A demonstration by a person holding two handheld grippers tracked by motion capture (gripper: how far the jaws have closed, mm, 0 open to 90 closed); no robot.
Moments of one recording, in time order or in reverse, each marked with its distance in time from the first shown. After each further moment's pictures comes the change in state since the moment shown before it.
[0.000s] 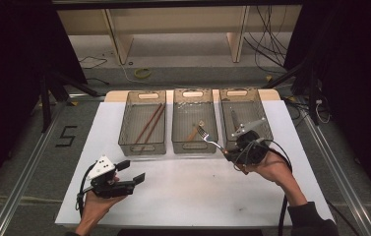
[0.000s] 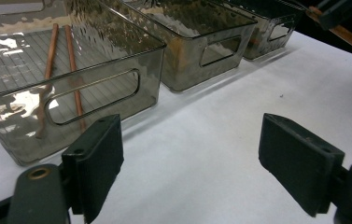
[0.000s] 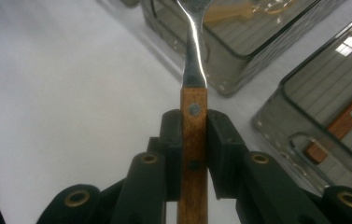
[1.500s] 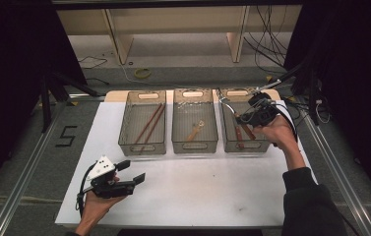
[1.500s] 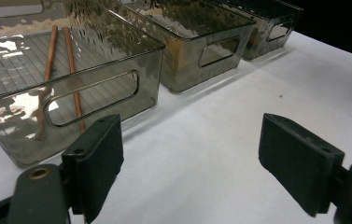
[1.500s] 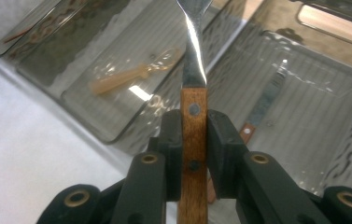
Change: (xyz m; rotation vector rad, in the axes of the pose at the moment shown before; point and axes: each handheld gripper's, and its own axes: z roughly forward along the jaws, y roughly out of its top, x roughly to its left) left arm 0.000 0.000 0.000 -0.004 -0.003 0.011; right arm -0.089 0.049 -0.016 -0.057 -0.114 0.221
